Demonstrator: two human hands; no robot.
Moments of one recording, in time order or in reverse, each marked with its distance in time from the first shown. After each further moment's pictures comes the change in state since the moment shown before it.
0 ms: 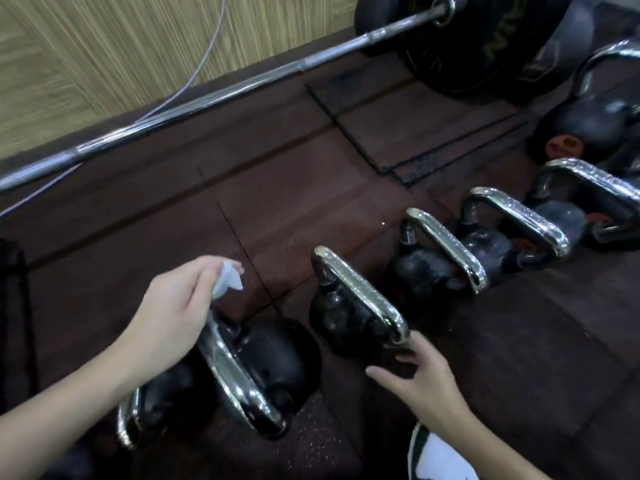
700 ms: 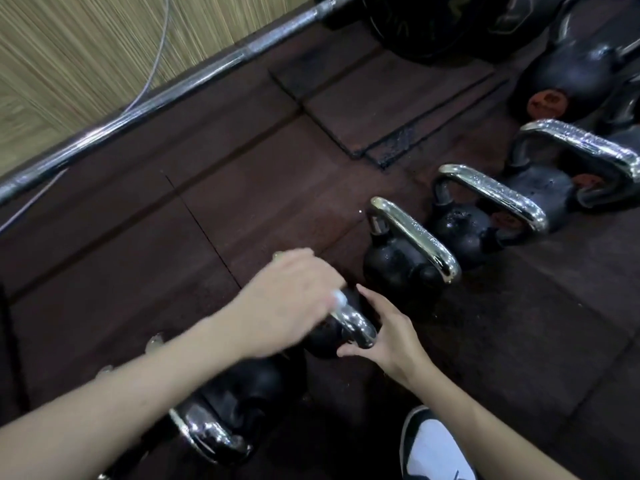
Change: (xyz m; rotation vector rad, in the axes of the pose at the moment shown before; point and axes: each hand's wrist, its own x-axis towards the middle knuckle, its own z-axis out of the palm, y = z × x) left_hand 0.061 0.075 0.117 0.487 -0.410 0.798; right_hand 0.058 0.011 0.003 0.092 -0.107 0.074
